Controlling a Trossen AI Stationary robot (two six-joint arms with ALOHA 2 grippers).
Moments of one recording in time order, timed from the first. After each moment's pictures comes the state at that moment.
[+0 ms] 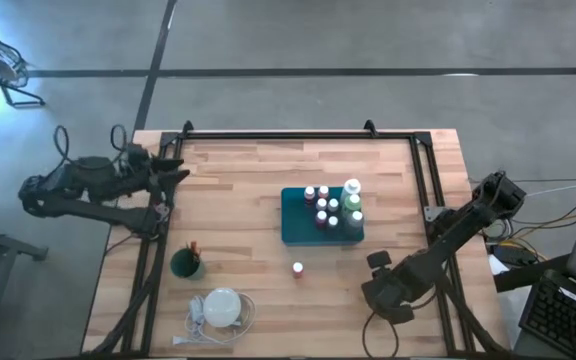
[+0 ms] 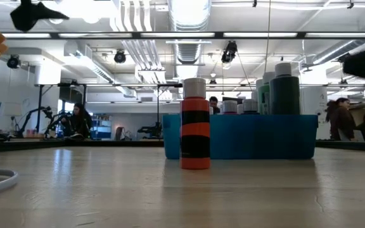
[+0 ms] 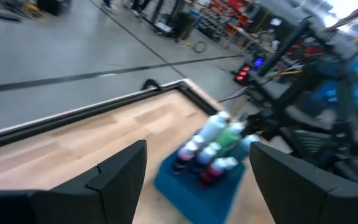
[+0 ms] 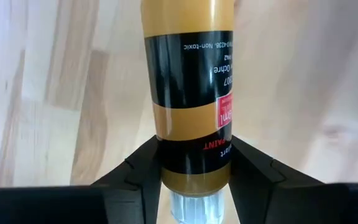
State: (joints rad) left arm -0.10 0.44 0.87 -0.73 -0.55 -0.64; right arm 0.73 1.60 0.97 -0.81 0.01 0.50
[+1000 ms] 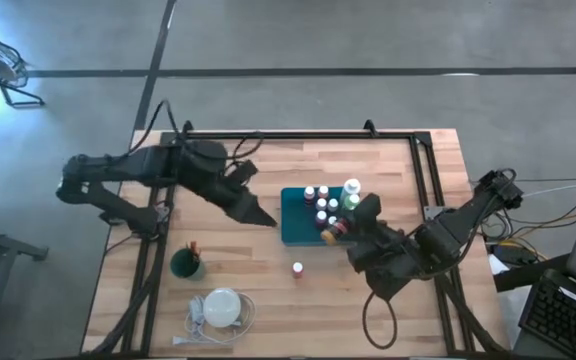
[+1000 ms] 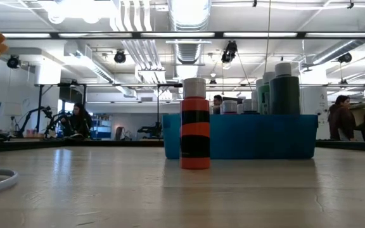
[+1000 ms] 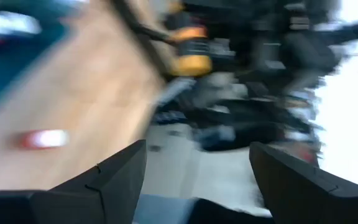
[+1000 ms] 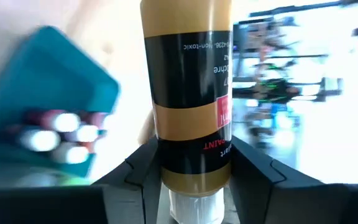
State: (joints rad) left arm -0.06 1.29 1.58 -0.67 0.30 -1.09; right arm 0.61 1.59 1.72 -1.29 1.02 -0.28
